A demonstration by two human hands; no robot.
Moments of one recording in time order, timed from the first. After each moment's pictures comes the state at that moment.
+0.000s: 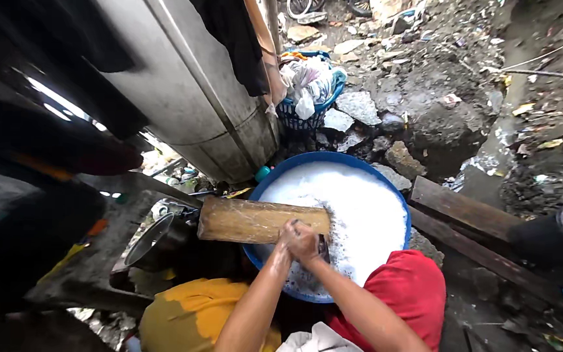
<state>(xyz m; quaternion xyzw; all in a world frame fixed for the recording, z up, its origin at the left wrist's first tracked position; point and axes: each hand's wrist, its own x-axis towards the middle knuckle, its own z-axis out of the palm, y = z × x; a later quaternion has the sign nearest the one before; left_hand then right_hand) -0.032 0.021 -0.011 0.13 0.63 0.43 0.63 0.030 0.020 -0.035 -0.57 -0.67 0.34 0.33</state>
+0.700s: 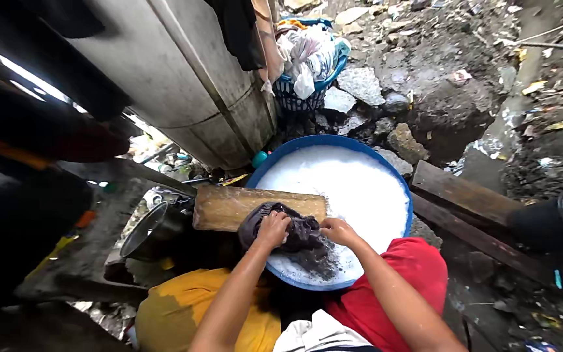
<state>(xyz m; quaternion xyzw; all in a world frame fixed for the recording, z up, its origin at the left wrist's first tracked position) -0.100 0.040 -0.071 0.73 0.62 -0.09 0.27 0.135 0.069 -0.069 -0.53 -0.70 0.48 -0.04</state>
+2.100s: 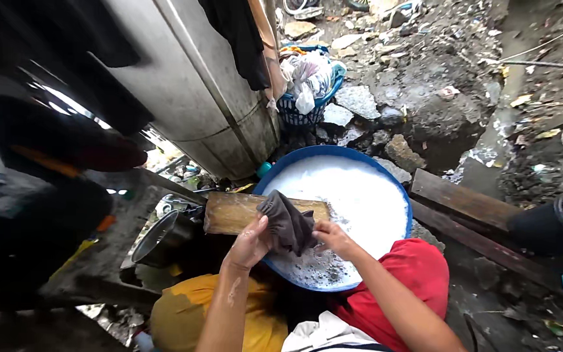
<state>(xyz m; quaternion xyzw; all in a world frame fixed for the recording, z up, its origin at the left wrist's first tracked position) -0.126 -0.042 0.048 0.36 0.34 0.55 0.68 0.109 0.017 -0.010 -0.47 -0.55 0.66 0.20</state>
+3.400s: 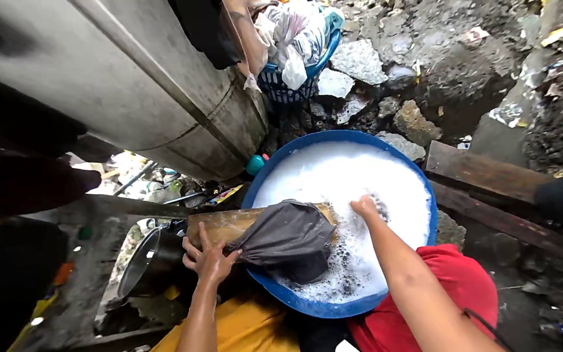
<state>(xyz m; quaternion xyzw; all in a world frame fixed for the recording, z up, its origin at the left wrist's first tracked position) -0.223 0.020 -0.047 0.50 0.84 -0.02 0.20 0.166 0.183 -0.152 -0.78 -0.48 0.41 0.02</state>
